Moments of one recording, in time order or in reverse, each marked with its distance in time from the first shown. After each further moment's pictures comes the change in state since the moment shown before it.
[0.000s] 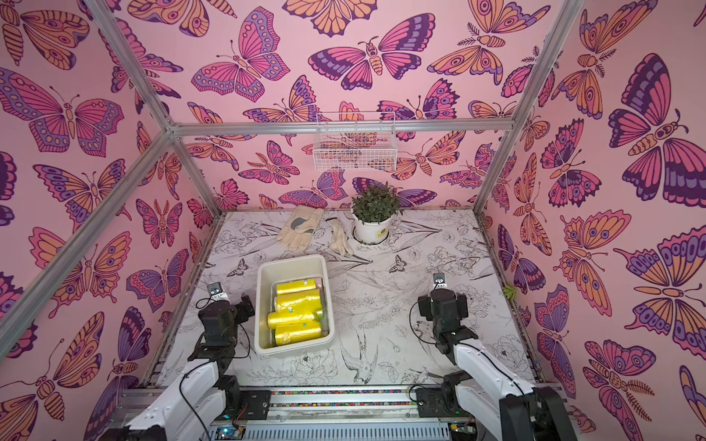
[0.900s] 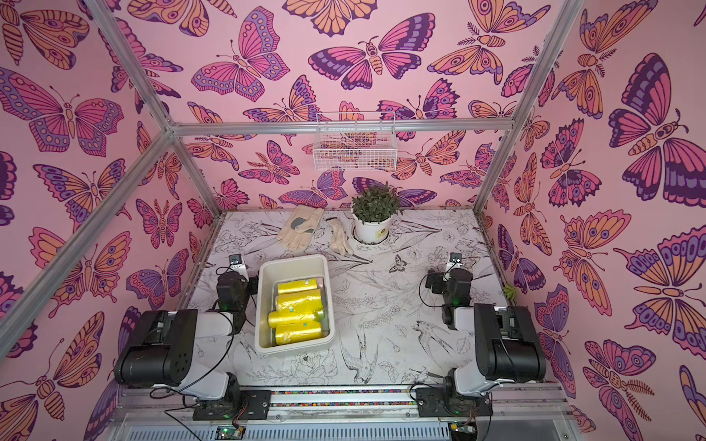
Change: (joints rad) left arm 0.005 0.650 0.221 0.504 0.232 0.090; right arm -0.275 0.499 0.125 0.537 -0.357 0.086
